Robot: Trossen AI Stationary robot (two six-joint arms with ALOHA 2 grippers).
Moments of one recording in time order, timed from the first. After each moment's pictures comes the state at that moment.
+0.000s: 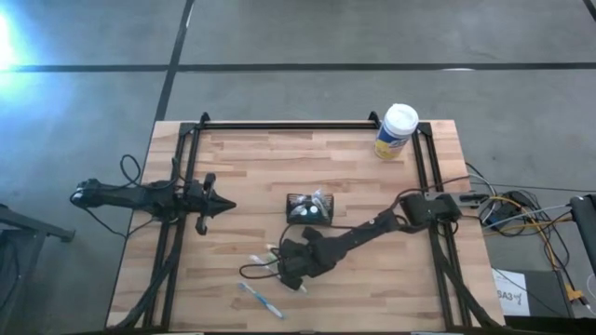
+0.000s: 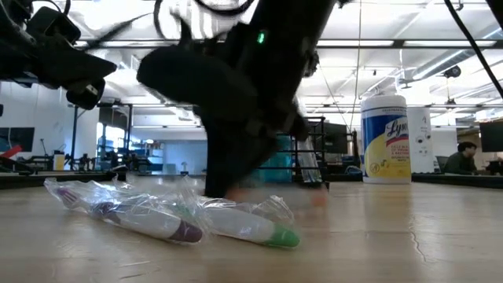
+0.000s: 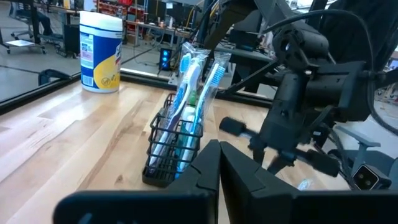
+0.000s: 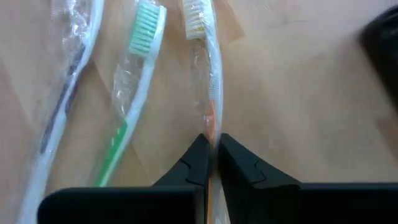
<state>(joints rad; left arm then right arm) -0.15 0.08 0.04 -0.05 -0.12 -0.22 0.38 2.32 1.80 -0.70 0.34 0.81</state>
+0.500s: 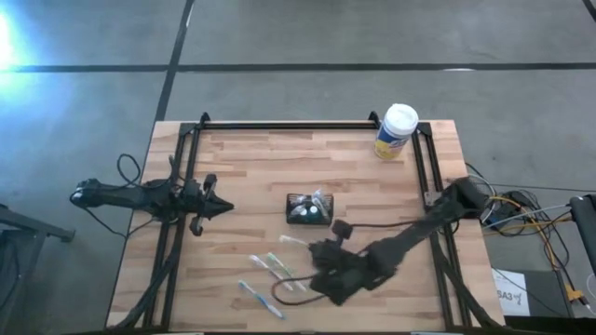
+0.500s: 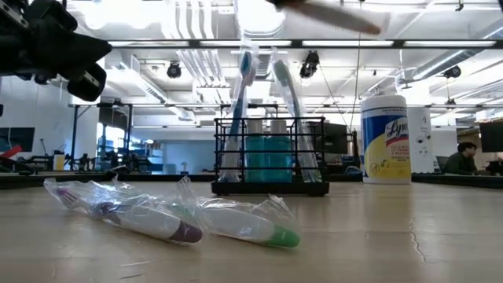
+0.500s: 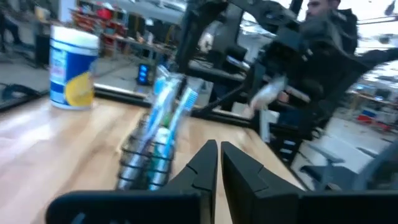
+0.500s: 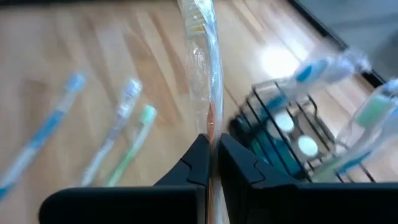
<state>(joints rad) -0.15 0.09 0.04 0.05 -0.05 -0.26 0.58 1.89 1.57 -0.72 0.80 0.71</state>
